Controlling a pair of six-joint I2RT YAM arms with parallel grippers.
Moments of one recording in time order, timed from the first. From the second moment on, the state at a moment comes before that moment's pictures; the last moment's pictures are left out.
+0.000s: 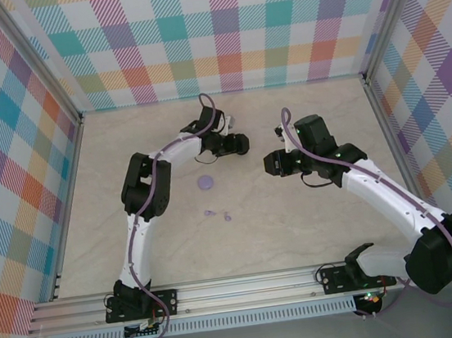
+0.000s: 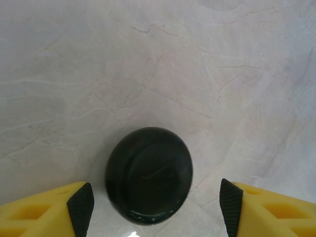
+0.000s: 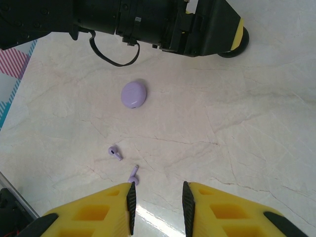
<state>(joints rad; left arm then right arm) -0.47 2.33 1.80 -0.41 0.40 -0.41 0.47 1.22 1.01 -0.56 -0.34 0.34</state>
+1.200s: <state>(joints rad) -0.49 1.87 1.34 -0.67 -0.04 -0.29 0.47 1.25 0.99 -0.57 -0.34 0.34</state>
